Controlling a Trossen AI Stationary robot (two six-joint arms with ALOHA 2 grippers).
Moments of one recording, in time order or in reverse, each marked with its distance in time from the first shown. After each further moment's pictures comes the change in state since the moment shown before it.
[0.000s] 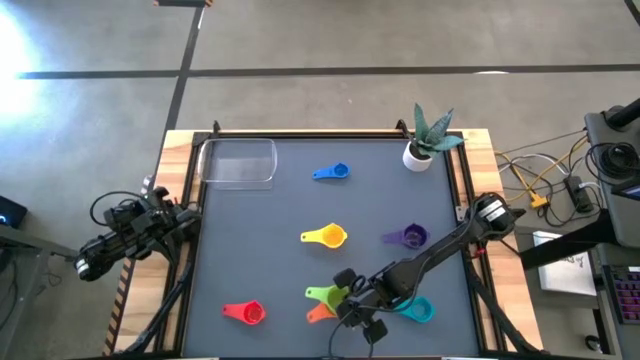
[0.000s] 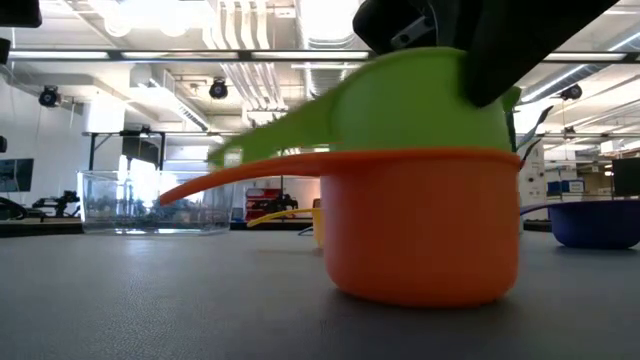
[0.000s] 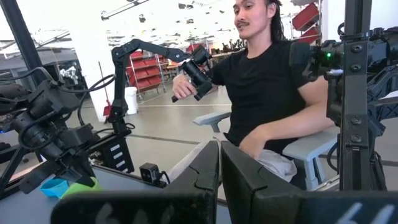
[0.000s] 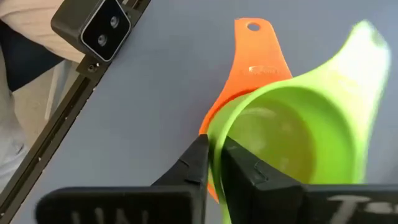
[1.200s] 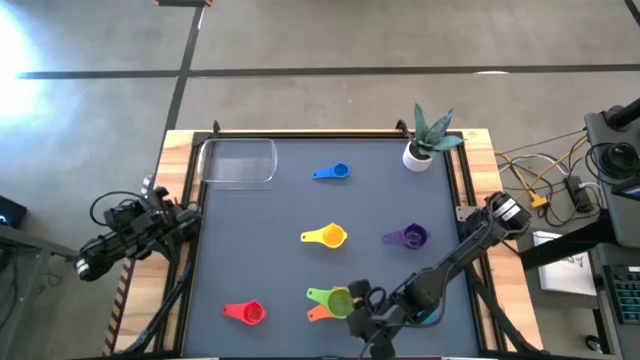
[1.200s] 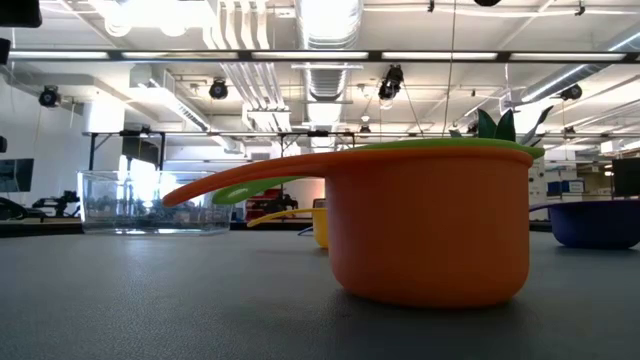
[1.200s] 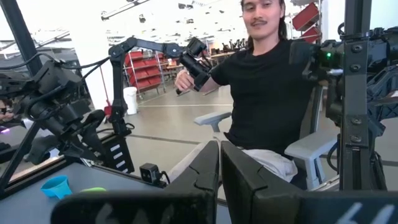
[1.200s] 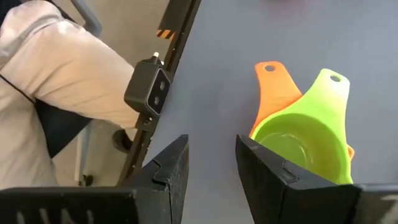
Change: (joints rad) left arm 0.000 0.000 0.000 0.000 0.000 0.005; right arm 0.127 -0.081 0.001 0.057 0.141 0.309
